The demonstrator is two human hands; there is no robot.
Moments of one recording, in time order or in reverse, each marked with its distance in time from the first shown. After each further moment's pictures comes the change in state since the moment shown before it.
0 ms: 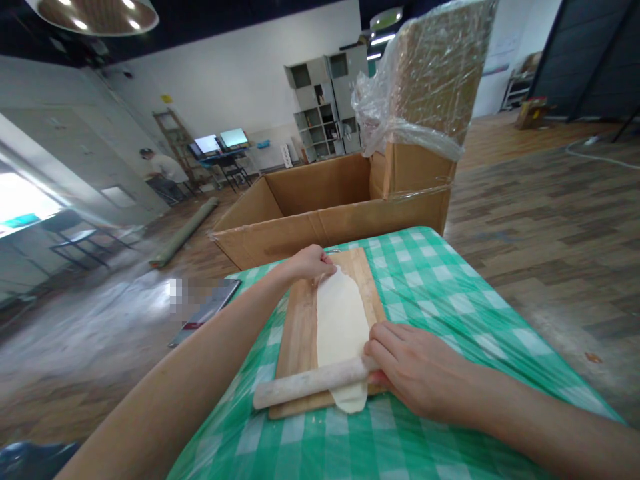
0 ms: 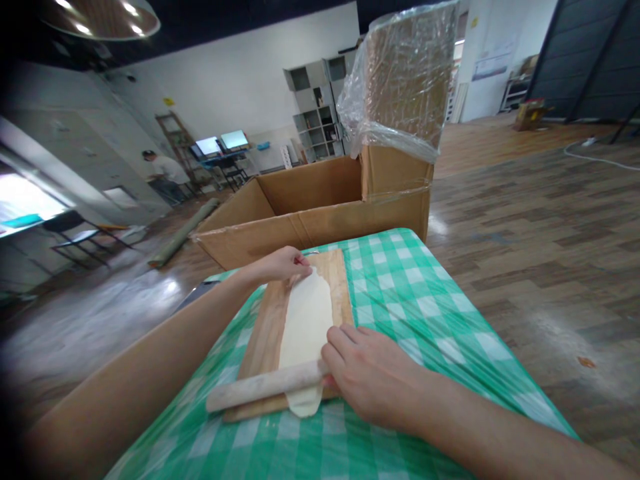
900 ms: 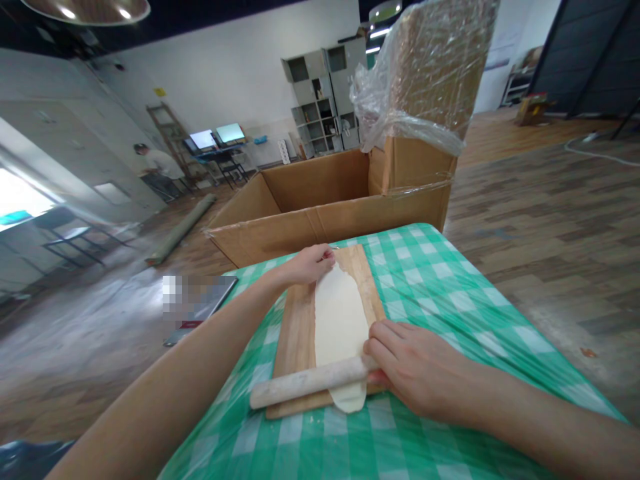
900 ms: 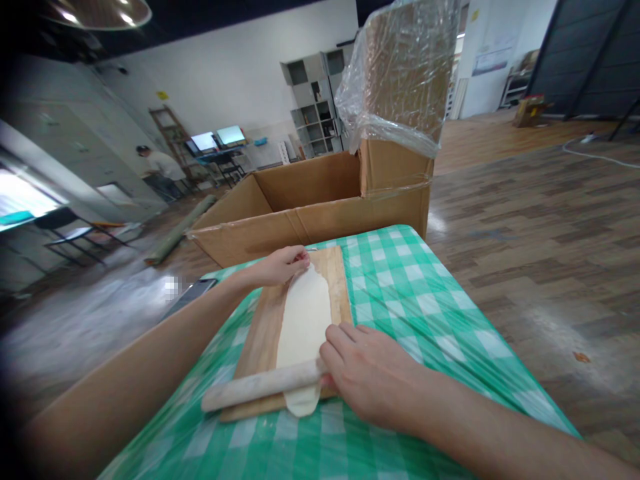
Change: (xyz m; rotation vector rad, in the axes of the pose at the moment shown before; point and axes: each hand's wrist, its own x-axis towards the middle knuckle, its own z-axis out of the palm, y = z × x) left_hand -0.013 -0.002 0.007 -0.027 0.103 0.207; right_hand 0.000 -0.001 -0.002 -0.014 0.014 -0.006
